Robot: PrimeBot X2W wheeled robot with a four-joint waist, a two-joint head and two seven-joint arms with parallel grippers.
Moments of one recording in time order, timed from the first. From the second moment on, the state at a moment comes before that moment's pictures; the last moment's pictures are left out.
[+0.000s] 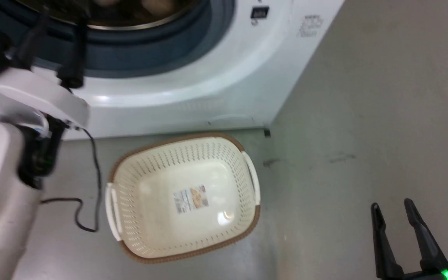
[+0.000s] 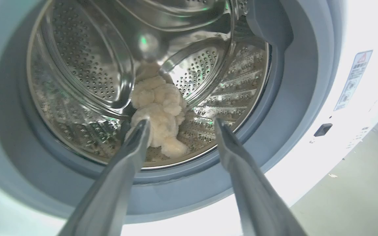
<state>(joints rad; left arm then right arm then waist) -0.74 0.57 -0.36 0.19 -0.72 0.04 -0.03 0.23 -0.05 0.01 -0.28 0.21 0.13 -0.26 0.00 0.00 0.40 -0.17</state>
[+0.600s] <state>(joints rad) -0.58 0.48 -0.42 0.33 -0.72 0.04 -0.13 0.17 -0.05 -0.04 -0.12 0.18 0.13 -0.20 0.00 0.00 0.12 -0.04</state>
